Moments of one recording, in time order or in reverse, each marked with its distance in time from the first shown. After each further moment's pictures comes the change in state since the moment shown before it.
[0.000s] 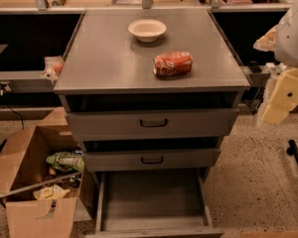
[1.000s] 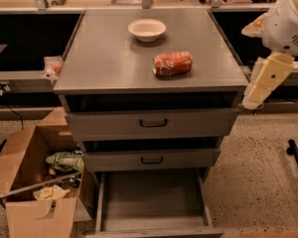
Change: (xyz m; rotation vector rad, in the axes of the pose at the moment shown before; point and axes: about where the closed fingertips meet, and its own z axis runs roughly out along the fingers) arm -0.011 -0.052 0.019 0.050 -0.104 -0.039
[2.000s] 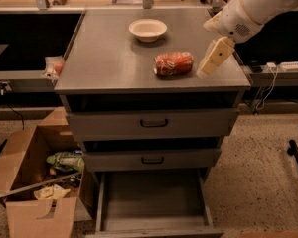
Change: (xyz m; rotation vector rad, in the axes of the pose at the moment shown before) arm -0.057 -0.104 0.097 -0.061 -0.271 0.057
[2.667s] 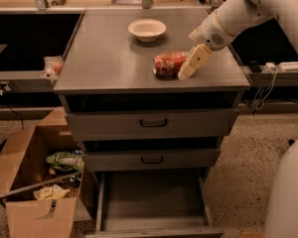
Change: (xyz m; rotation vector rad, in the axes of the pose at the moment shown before) arm -0.007 -0.028 0.069 -0.038 -0.045 0.088
